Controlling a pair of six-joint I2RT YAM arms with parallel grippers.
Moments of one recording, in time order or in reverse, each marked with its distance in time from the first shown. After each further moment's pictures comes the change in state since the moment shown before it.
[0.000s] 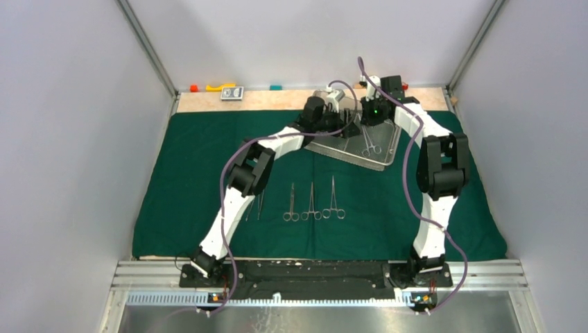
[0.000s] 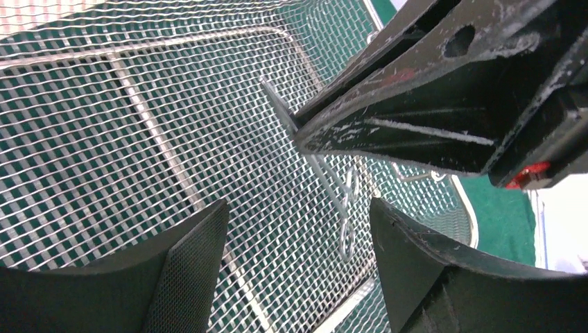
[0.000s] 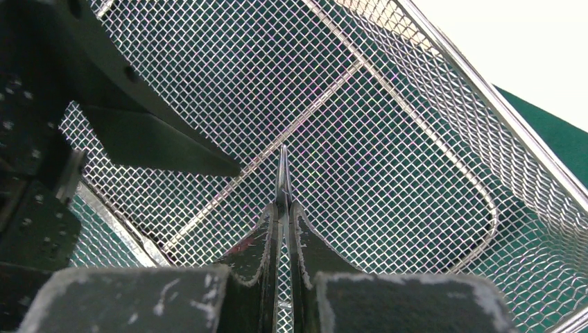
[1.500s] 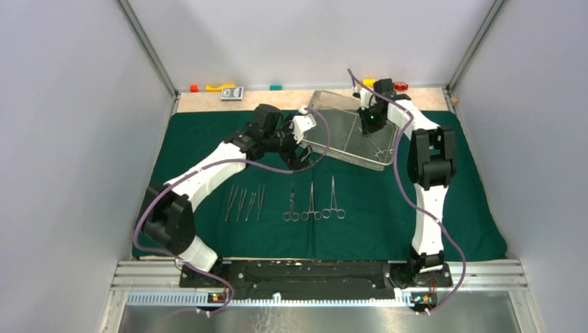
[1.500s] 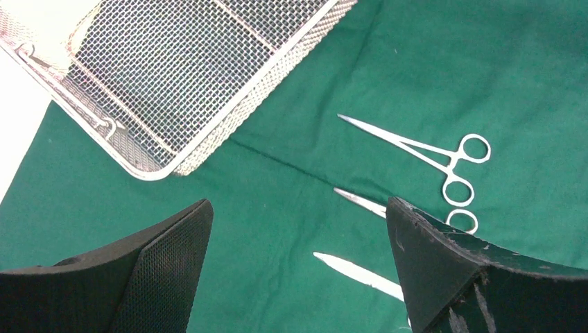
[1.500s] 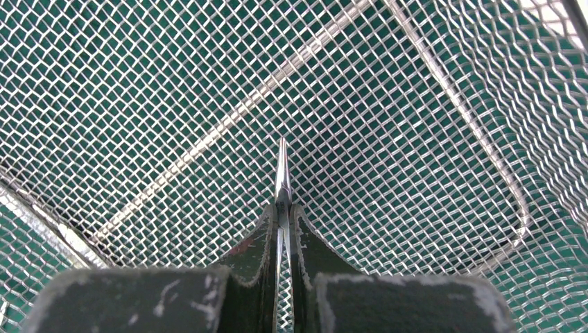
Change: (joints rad) left arm 0.035 -0.991 -0.749 -0.587 -0.114 0.915; right arm 0.006 0.189 0.179 -0.230 0.062 -0.132
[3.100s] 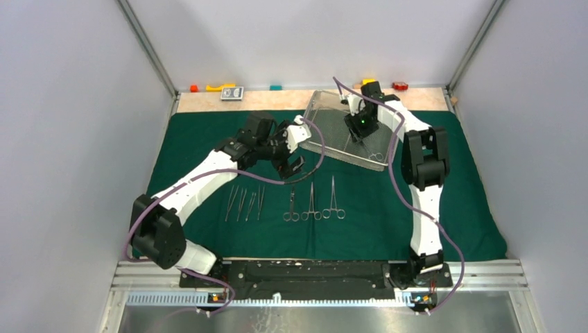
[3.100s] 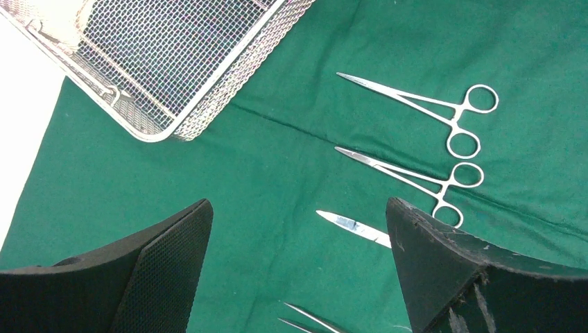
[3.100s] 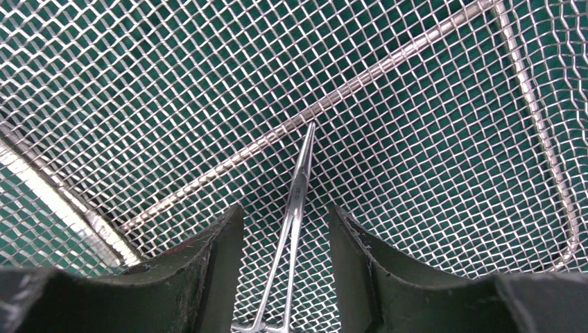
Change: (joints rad) left arm 0.000 -0.095 -0.060 -0.073 -0.048 0.088; right arm 0.071 -0.004 0.012 -0.071 0.024 -0.063
